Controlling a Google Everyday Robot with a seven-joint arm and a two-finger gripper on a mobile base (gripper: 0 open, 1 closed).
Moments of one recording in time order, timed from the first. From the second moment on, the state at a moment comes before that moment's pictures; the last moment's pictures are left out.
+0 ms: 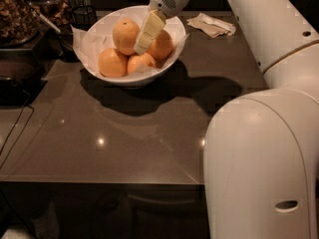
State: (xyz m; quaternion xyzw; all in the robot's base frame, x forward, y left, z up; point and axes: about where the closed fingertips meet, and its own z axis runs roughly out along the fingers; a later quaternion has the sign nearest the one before) arm 0.700 0.028 0.957 -0.62 0.71 0.16 0.28
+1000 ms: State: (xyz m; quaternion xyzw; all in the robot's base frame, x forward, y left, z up) arm 0.692 0.057 0.962 -0.66 0.68 0.17 0.28
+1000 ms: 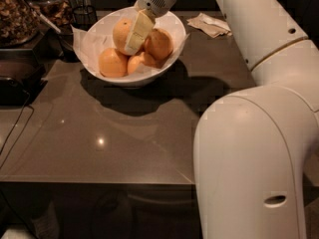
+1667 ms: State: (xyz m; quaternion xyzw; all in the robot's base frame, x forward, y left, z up) arm 0.698 0.073 0.954 -0.67 0.67 0.19 0.27
